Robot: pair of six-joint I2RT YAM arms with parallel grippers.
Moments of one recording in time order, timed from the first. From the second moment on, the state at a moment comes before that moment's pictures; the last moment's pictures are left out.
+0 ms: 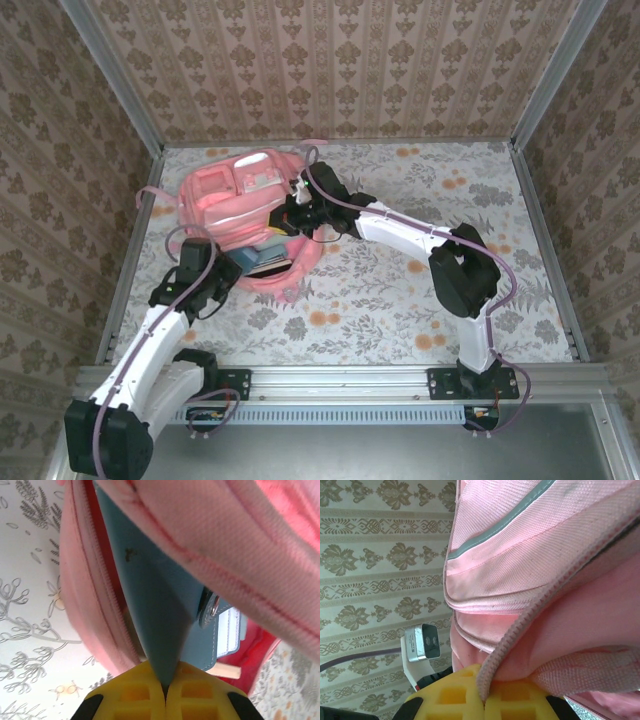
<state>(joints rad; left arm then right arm) -0.24 0.83 0.54 -0.53 0.10 -1.06 0.72 1.98 1.59 -0.17 -0.58 1.11</state>
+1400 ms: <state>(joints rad) -0.19 0.72 0.54 -0.58 0.13 -1.00 0.51 1.76 1.29 -0.23 -0.57 1.00</state>
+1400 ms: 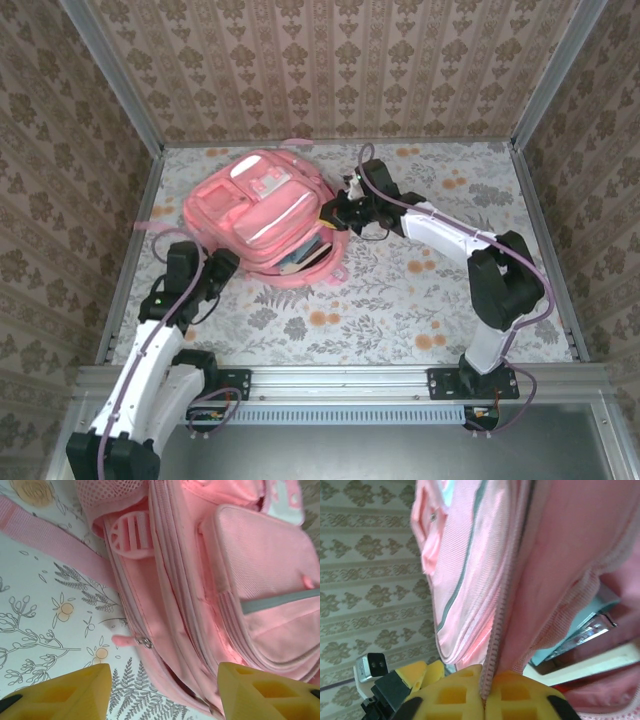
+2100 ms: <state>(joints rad) -0.16 1.00 0.45 -0.32 0.20 -0.93 0.61 1.57 1.12 -0.35 -0.40 0.83</state>
